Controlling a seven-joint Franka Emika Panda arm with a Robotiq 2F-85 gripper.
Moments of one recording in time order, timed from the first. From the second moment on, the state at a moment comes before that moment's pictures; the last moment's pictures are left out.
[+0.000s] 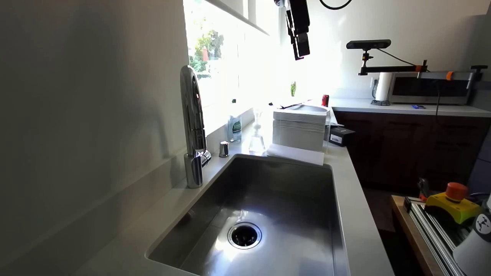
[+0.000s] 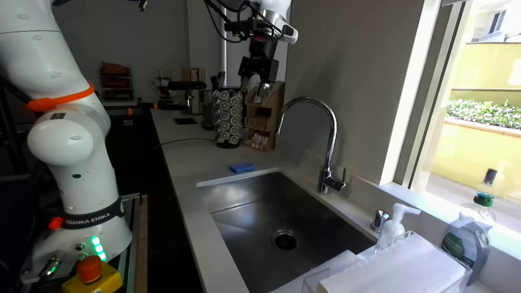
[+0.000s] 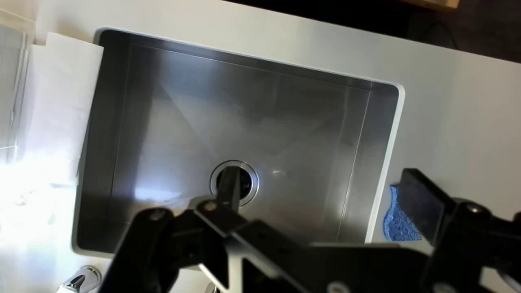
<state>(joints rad) 0.00 -0.25 -0.04 -1.92 -0.04 1.45 -0.25</state>
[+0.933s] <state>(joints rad) -0.07 -0.27 -0.13 -1.92 -0.04 1.47 -0.21</state>
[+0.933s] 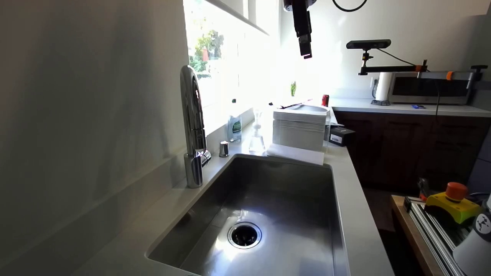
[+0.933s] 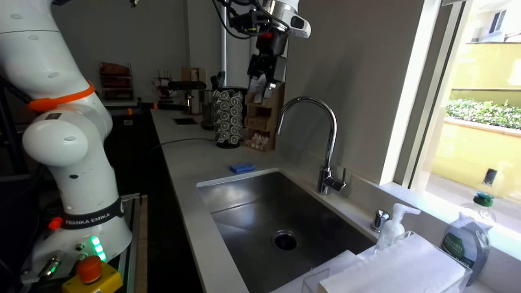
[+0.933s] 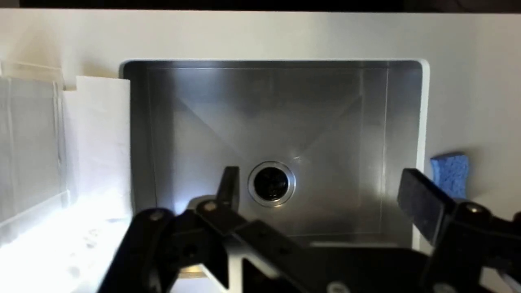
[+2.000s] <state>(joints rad) -0.21 -0.21 -0.25 -1.92 -0.13 1.77 -0.09</state>
